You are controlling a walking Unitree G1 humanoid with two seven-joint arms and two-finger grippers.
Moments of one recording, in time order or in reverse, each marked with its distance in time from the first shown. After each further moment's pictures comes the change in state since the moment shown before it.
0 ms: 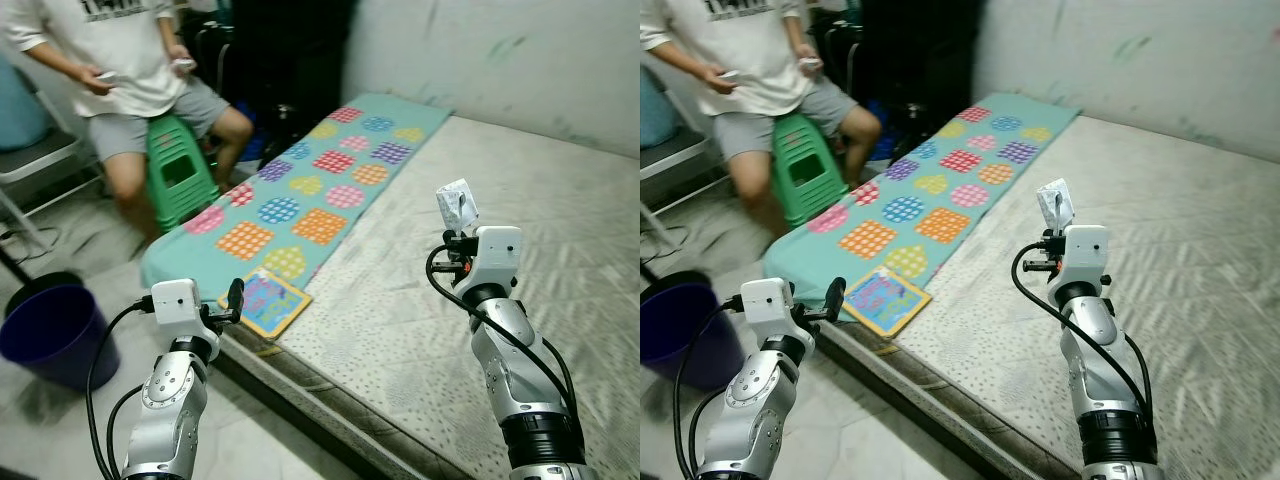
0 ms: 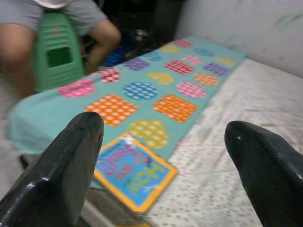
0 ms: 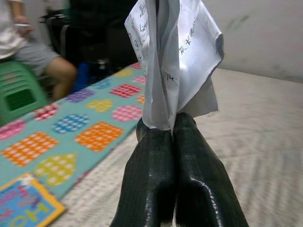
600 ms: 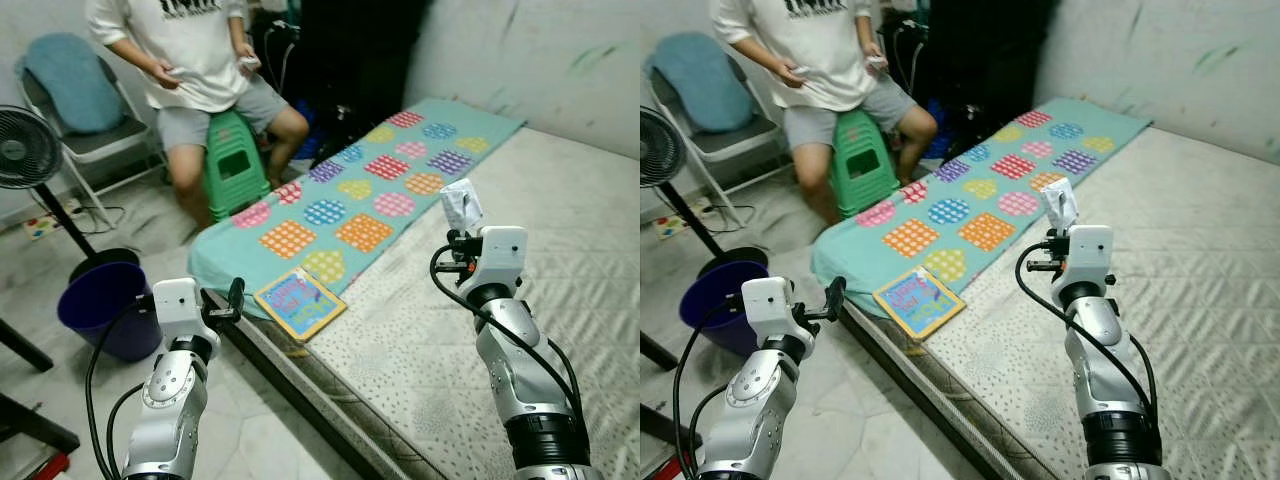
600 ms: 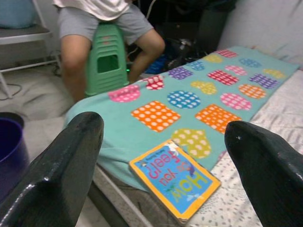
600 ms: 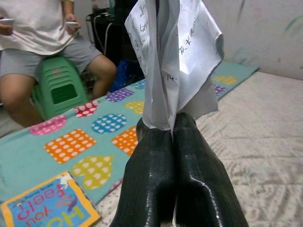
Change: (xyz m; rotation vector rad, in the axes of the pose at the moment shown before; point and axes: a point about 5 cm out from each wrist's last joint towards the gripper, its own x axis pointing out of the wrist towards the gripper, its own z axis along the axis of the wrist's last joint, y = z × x) left arm 0.000 -0.001 0.001 0.026 -0.010 -0.002; right arm -0.001 -0.005 0.000 -0.011 0.001 -0.001
